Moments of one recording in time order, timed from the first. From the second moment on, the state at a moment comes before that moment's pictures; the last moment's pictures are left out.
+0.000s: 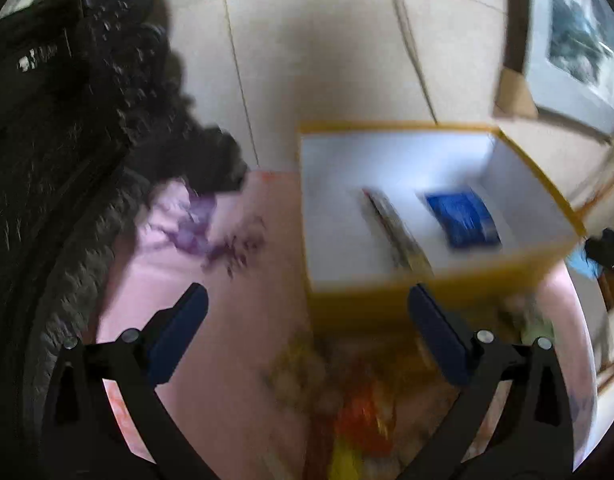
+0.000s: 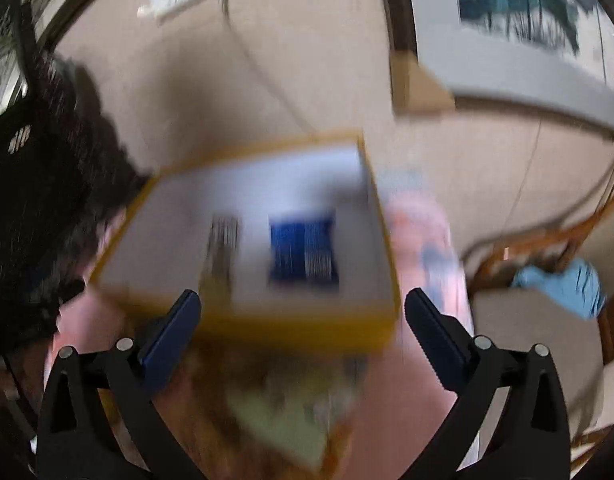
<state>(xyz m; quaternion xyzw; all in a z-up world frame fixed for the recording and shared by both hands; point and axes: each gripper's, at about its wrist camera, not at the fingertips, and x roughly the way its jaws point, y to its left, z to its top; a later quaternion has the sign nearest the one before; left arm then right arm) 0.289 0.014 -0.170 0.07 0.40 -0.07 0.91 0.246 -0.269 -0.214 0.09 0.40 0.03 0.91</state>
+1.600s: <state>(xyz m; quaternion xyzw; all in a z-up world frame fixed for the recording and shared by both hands) 0.237 -0.009 -0.148 -0.06 0.44 -0.27 0.86 0.188 -0.261 -0.146 0.17 0.34 0.04 0.92</state>
